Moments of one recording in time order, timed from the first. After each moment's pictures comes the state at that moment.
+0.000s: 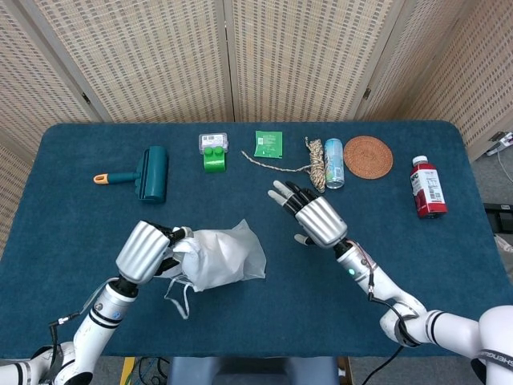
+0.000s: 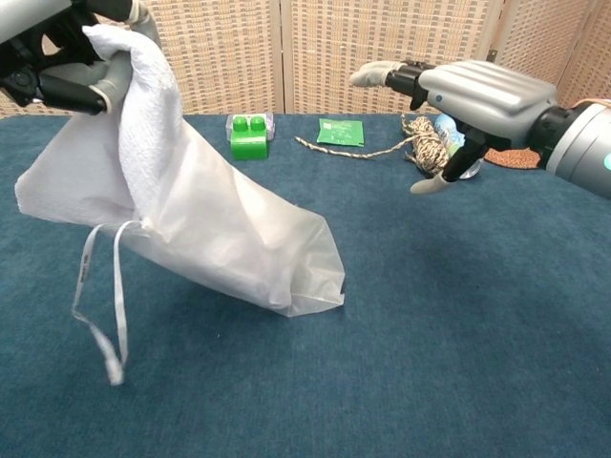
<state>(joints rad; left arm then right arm) -0.56 -1.39 -0.15 -1.73 1.64 1.38 0.21 0.75 -1.54 0.10 -1.26 -1.54 1.16 -0.06</state>
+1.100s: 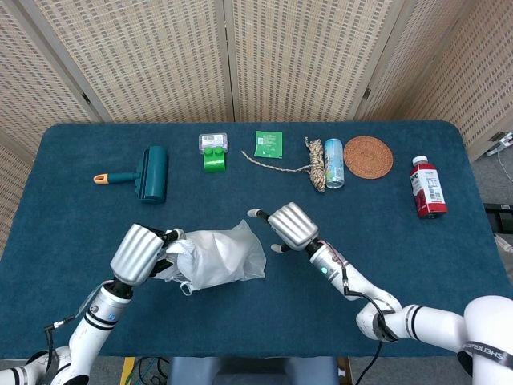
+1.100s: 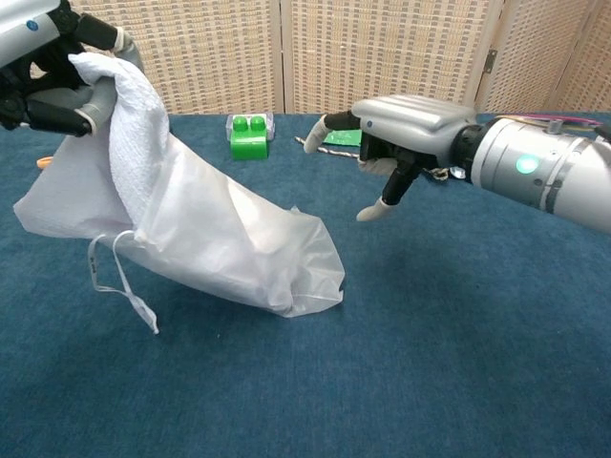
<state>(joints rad) -0.53 -1.39 -0.13 -1.70 1.63 1.38 0.21 0.84 -1.59 0.17 -1.36 -1.40 0.92 -0.12</state>
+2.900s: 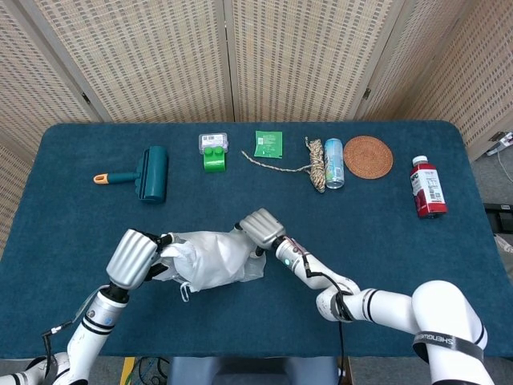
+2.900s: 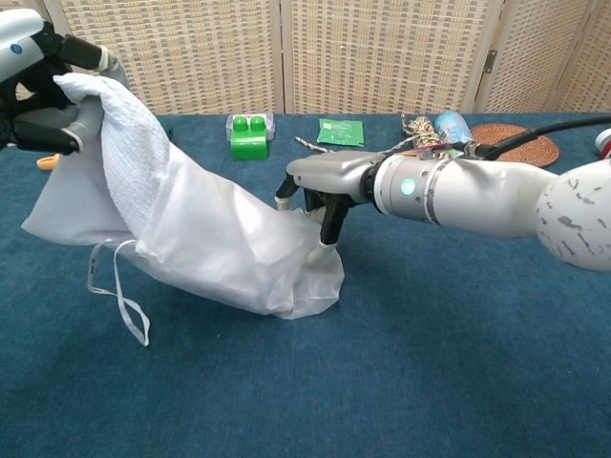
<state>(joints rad) -0.49 -1.42 -0.11 -1.66 1.65 1.41 0.16 1.06 -1.75 0.21 -1.18 -1.08 0.62 -0.25</state>
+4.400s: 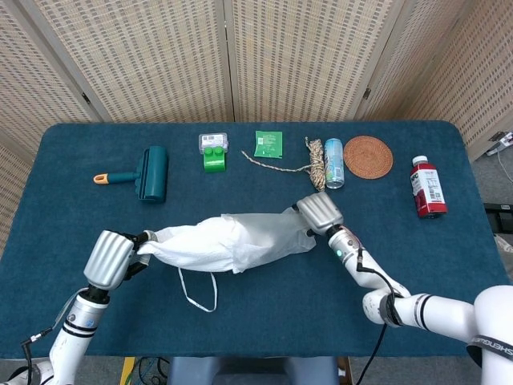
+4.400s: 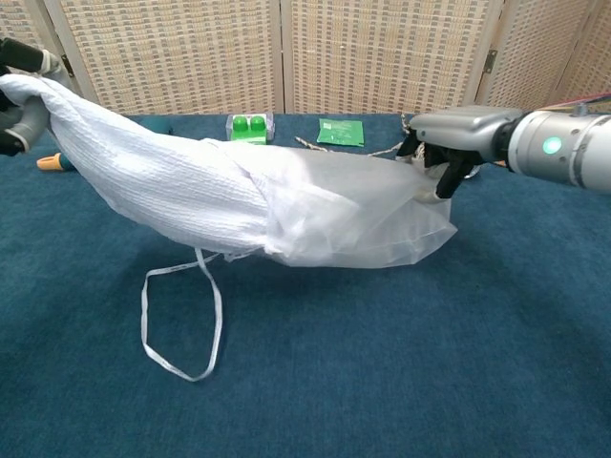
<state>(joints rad) -0.42 -1.37 -0.11 -1.65 1.61 1.45 0.15 0.90 -1.47 0.13 -1.40 -0.95 0.81 -0.39</state>
